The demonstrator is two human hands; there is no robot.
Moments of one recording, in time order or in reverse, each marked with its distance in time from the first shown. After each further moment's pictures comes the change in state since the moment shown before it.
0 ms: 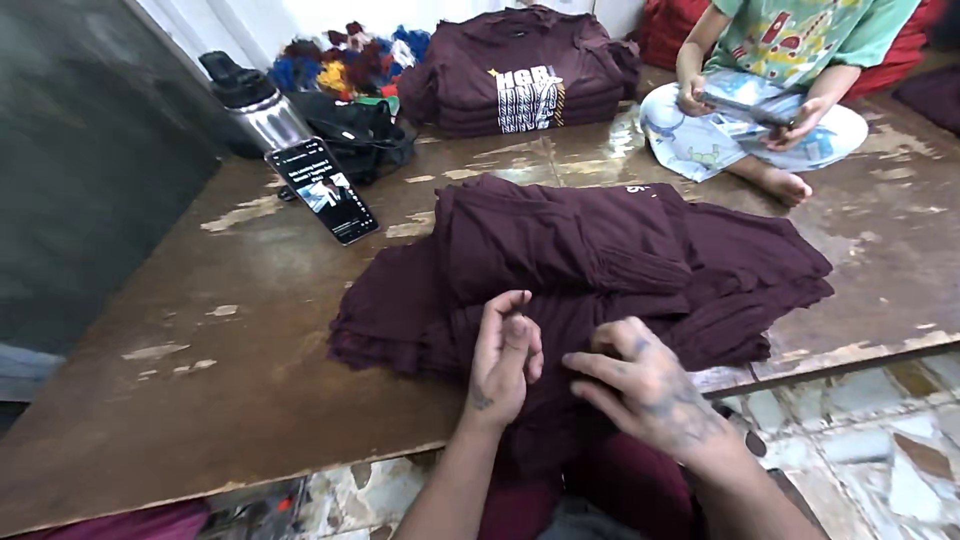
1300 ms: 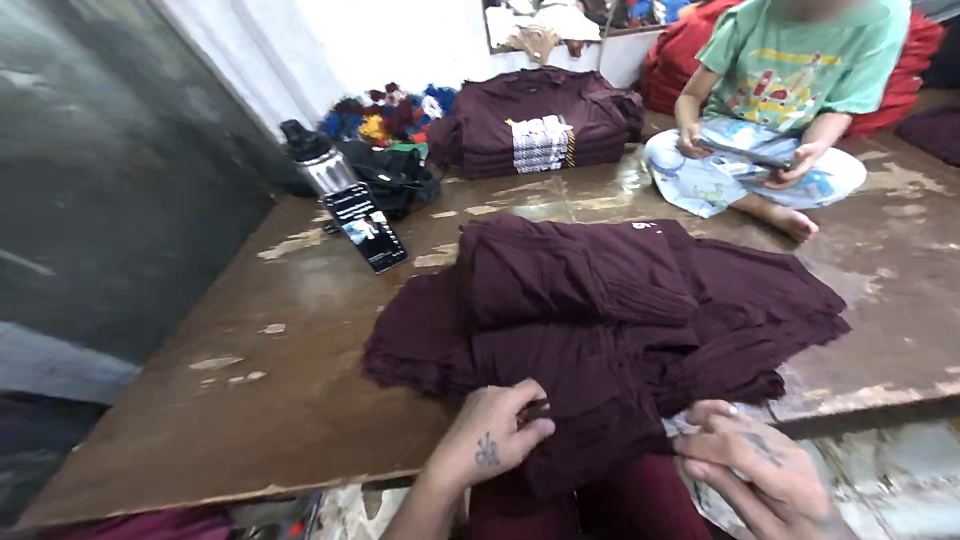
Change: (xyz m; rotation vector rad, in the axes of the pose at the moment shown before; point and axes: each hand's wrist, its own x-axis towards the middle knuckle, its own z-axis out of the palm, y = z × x) left_hand -0.022 0.043 -0.045 0.975 -0.484 -0.007; right_hand -0.067 0.002 -0.046 0.082 0.104 -0.045
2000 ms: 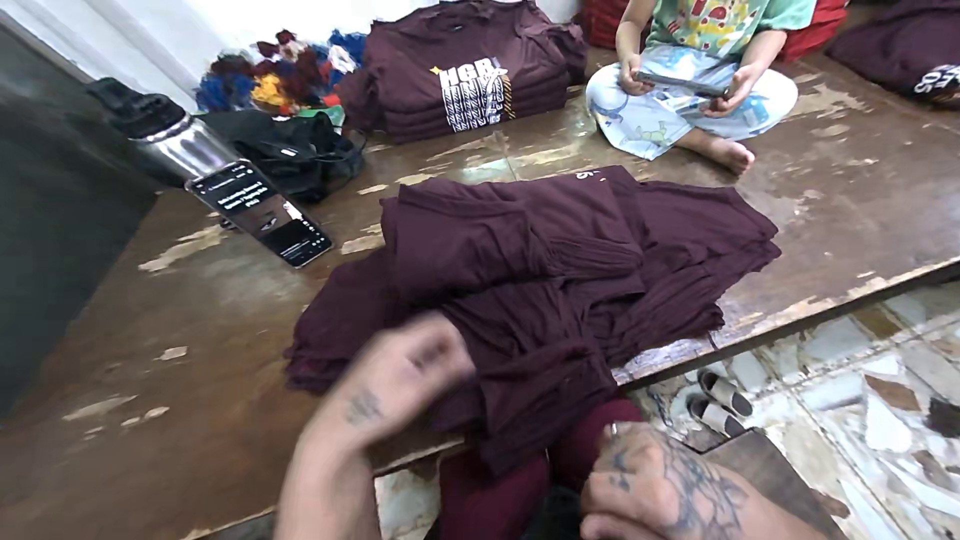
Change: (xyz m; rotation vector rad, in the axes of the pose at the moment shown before) left_hand 0.014 -0.014 -0.035 -0.058 0.155 -0.041; right_hand -0.016 -0.028 0.028 0.186 -0.391 -0.114
